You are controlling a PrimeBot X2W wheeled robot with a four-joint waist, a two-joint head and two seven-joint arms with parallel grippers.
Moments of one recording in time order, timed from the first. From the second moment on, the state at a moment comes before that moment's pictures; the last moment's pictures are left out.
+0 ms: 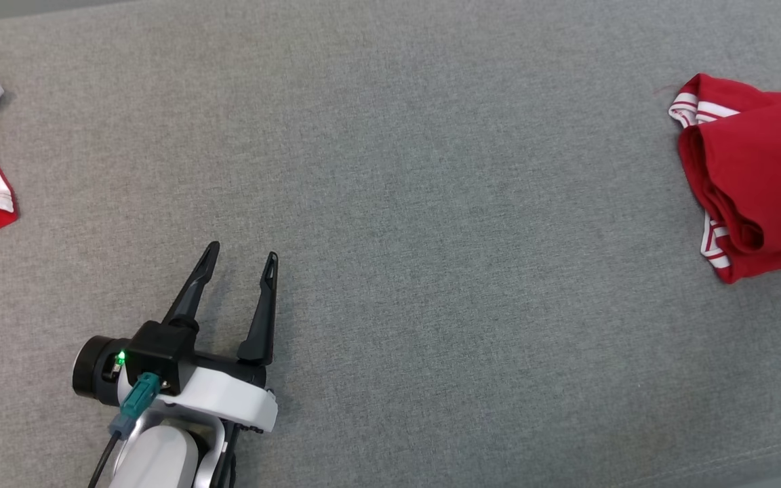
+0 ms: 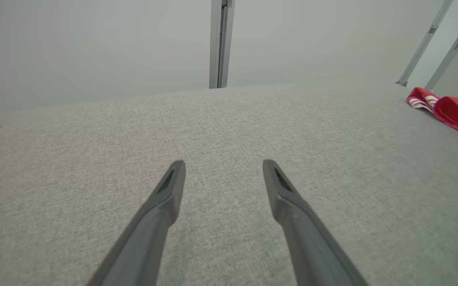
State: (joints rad) left arm -0.18 0.15 -0.25 0.13 -0.21 0.05 -0.20; right arm -1.01 -0.45 0.09 1.22 0.29 0.13 -0.26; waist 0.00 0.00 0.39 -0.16
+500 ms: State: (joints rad) left arm -0.18 0.12 -0.25 0.21 -0.25 0.06 -0.24; right arm -0.82 -0.36 0.17 0.88 0.27 0.13 -0.26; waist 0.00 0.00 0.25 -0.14
